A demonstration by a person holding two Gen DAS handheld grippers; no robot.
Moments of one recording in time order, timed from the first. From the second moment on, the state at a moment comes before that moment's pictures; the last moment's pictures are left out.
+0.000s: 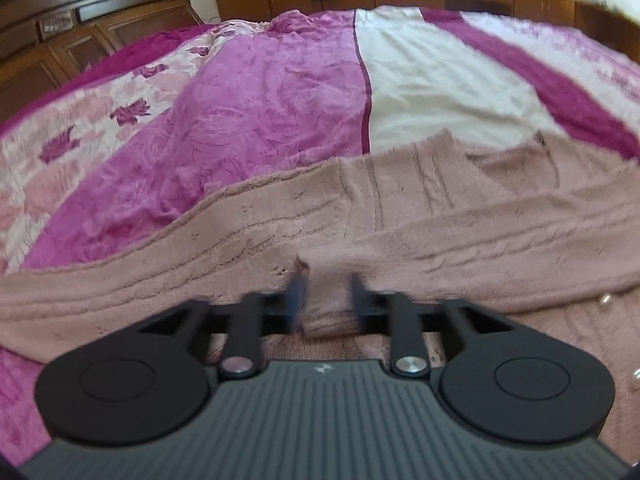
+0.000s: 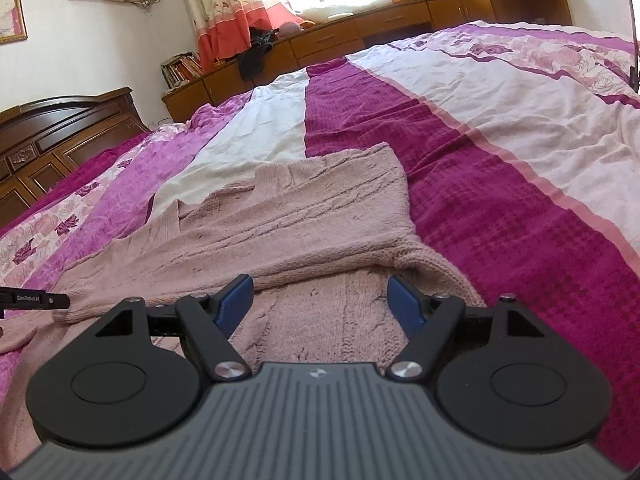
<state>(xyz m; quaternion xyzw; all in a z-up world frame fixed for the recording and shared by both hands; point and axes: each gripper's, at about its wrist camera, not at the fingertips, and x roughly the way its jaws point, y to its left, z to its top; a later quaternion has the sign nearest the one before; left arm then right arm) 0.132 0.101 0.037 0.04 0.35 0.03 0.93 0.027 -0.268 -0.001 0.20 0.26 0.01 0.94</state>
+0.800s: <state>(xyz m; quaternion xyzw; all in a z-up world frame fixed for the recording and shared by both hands) 0.147 0.115 0.014 0.01 0.36 0.07 0.93 0.076 -0.250 -0.007 0.11 0.29 0.01 0.95</state>
